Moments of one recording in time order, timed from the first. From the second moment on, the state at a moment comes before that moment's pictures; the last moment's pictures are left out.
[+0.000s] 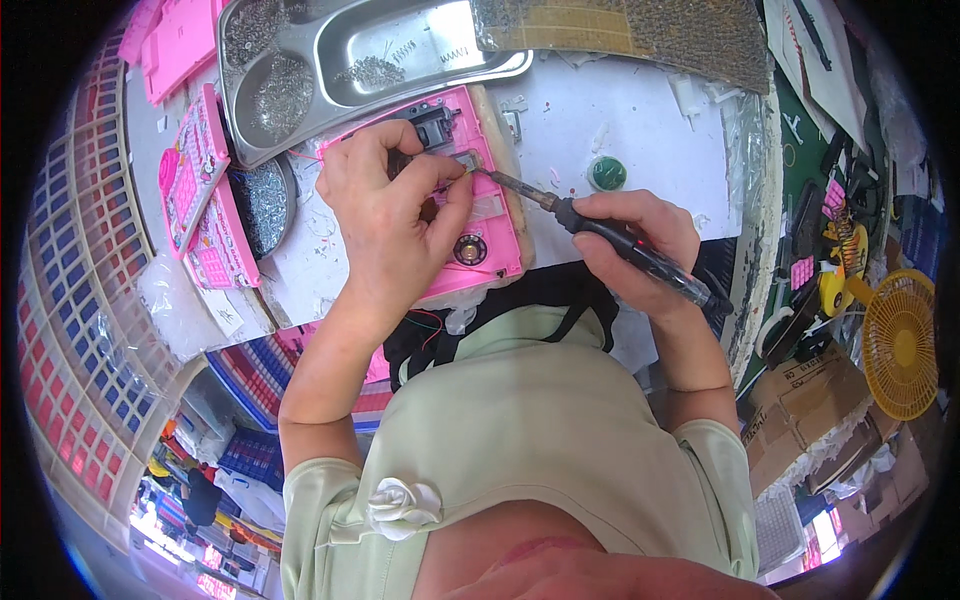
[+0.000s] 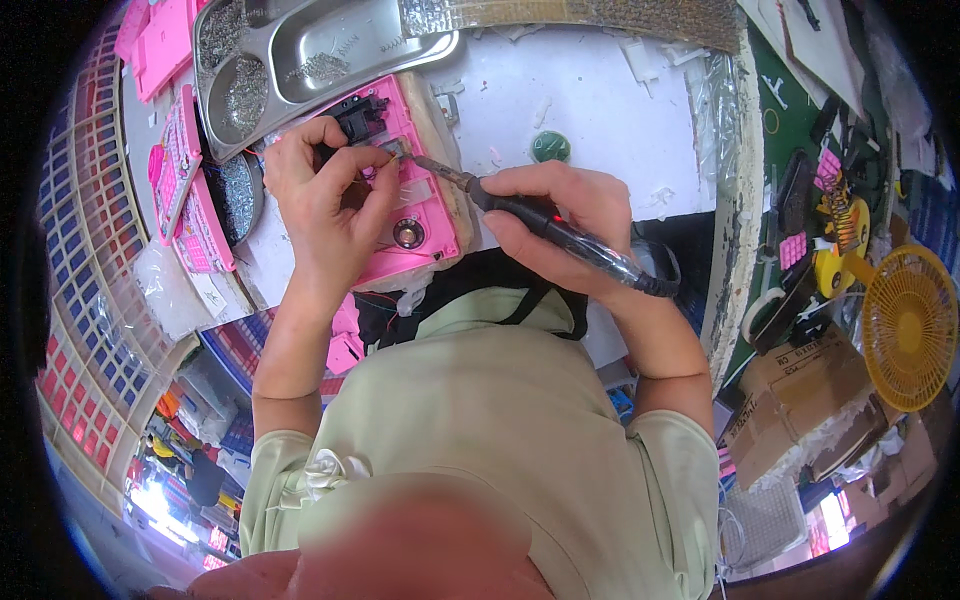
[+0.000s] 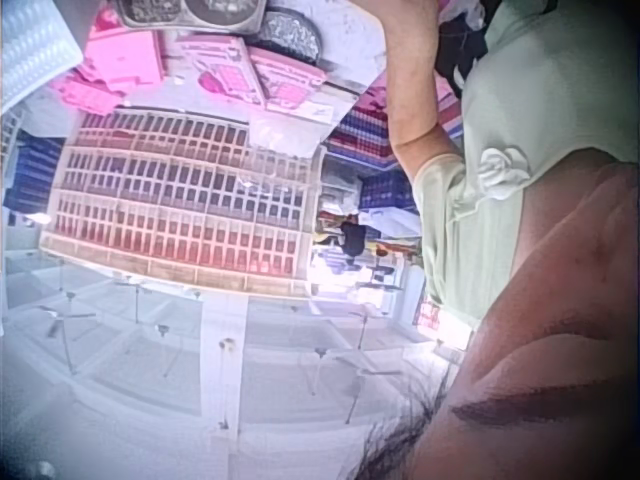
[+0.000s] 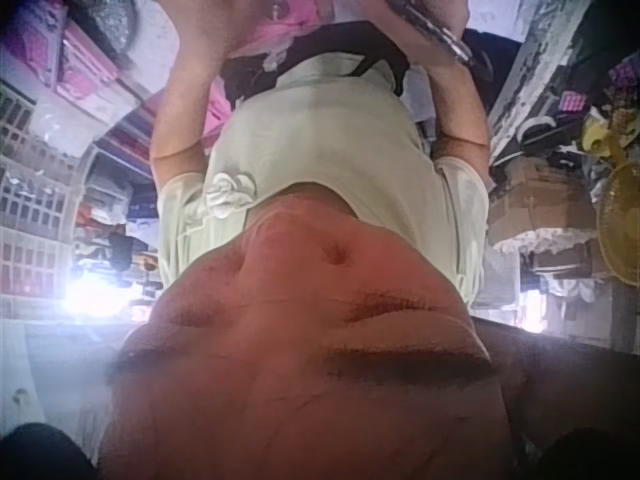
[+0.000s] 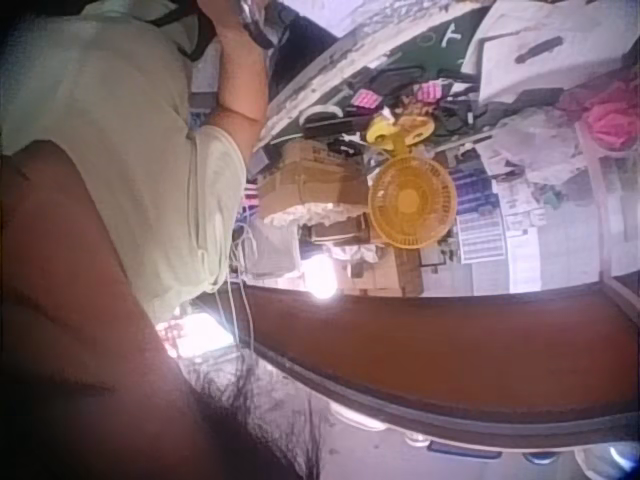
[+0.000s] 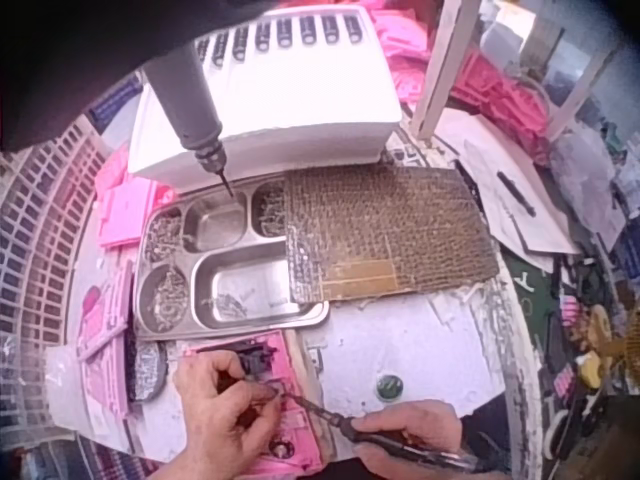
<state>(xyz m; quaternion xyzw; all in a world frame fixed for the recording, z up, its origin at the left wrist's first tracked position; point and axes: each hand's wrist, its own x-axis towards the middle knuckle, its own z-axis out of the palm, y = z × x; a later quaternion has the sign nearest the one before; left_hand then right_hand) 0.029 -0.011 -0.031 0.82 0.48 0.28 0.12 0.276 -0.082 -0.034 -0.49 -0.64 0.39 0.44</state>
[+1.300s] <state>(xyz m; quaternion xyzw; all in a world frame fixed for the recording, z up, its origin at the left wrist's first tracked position) 0.039 -0.008 -0.016 0.84 0.50 0.20 0.08 0.281 -0.071 -0.035 -0.47 -0.65 0.38 0.46</state>
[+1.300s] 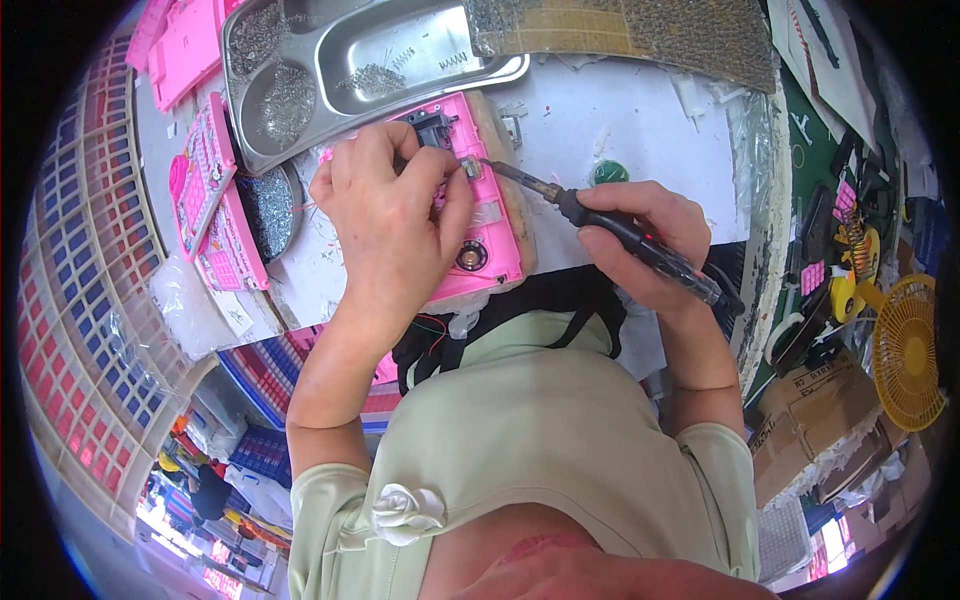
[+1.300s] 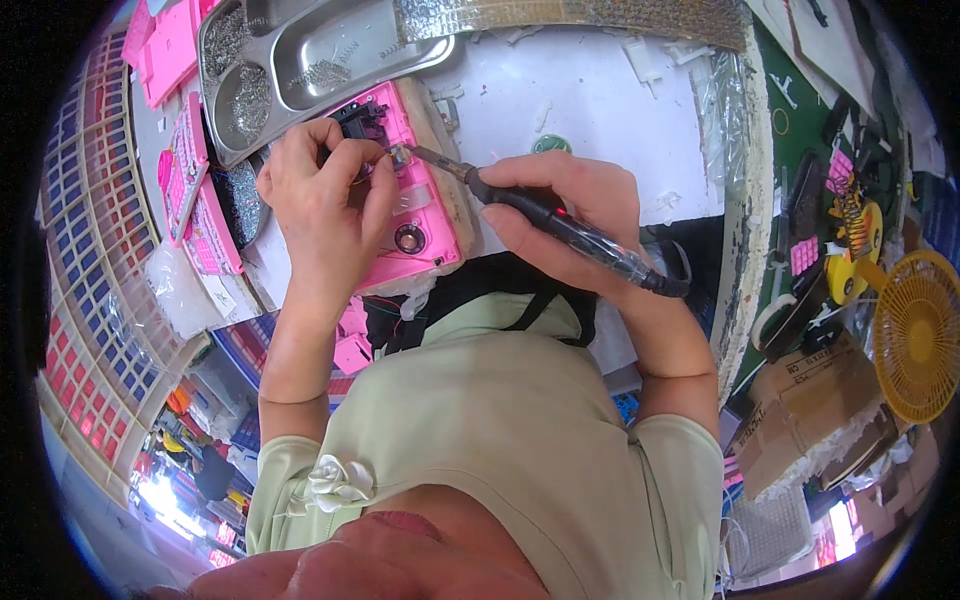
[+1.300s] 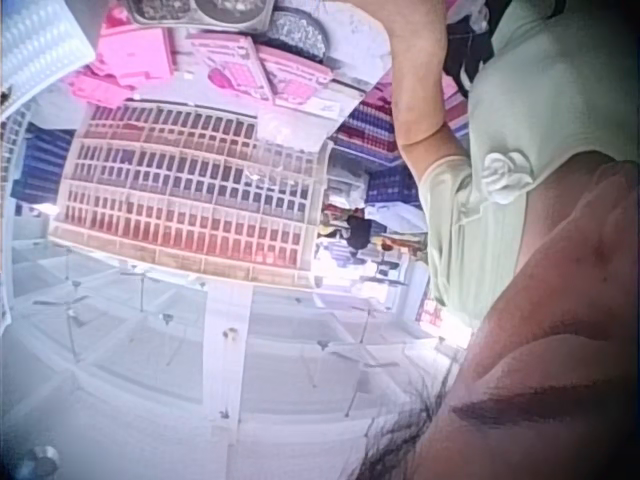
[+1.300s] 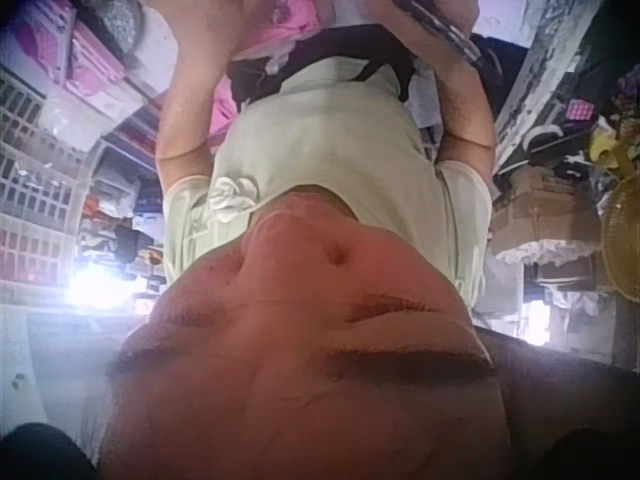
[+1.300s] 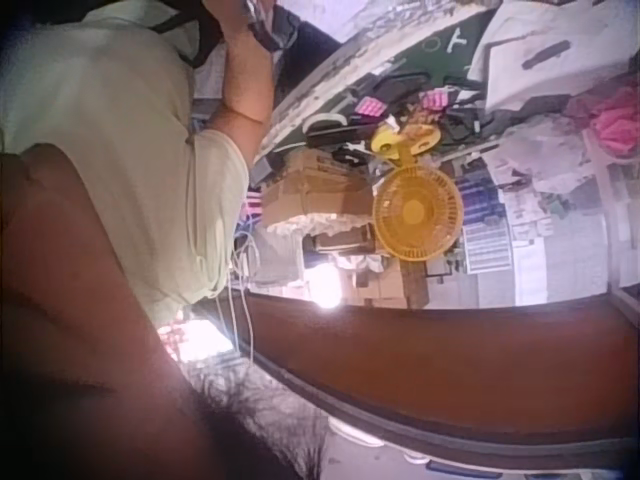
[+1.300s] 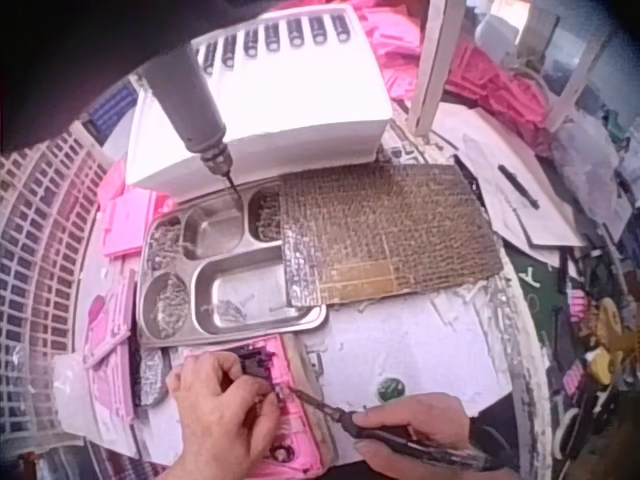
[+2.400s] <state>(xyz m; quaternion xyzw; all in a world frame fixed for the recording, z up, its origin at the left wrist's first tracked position) 0.043 -0.006 -0.010 0.85 0.49 0.18 0.07 0.275 -0.063 -0.035 -0.46 -0.66 0.38 0.46</state>
